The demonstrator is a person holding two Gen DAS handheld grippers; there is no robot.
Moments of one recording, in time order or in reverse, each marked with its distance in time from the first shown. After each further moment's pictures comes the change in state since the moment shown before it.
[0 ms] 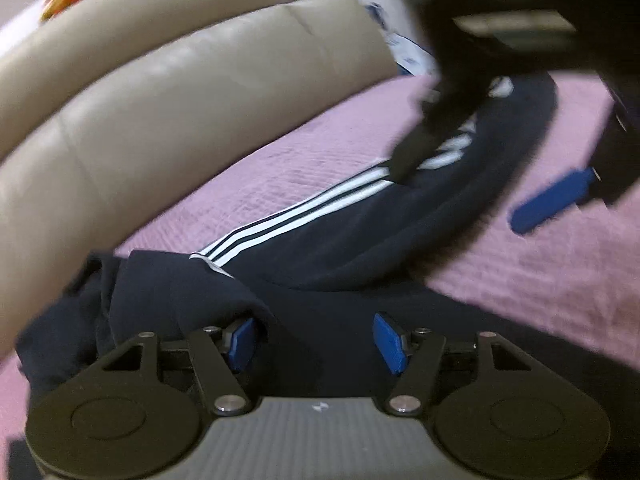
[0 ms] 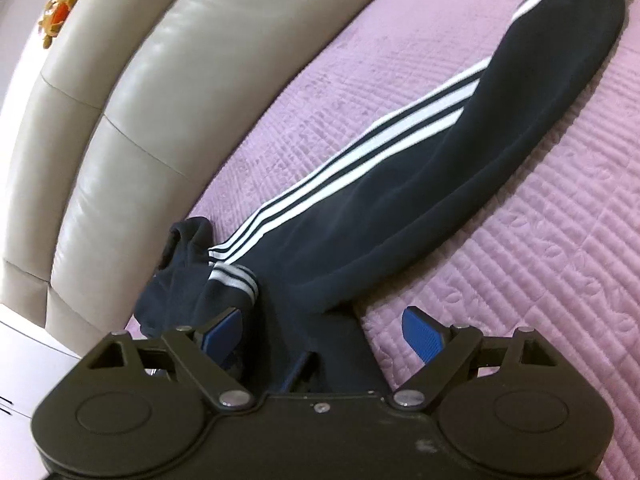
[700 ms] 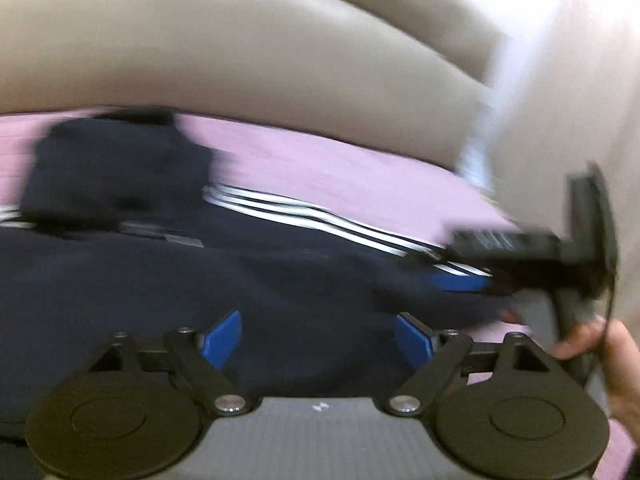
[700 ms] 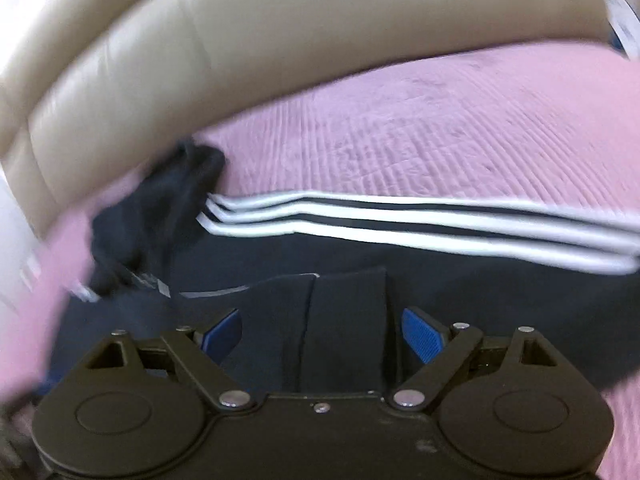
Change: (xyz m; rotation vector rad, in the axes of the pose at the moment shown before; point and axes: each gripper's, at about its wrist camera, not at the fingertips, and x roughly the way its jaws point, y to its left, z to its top) left arm -0.052 0.170 -0.082 -0.793 0.031 -0.186; right arm 0.123 0.095 0.034 -0.577 0.131 -0.163
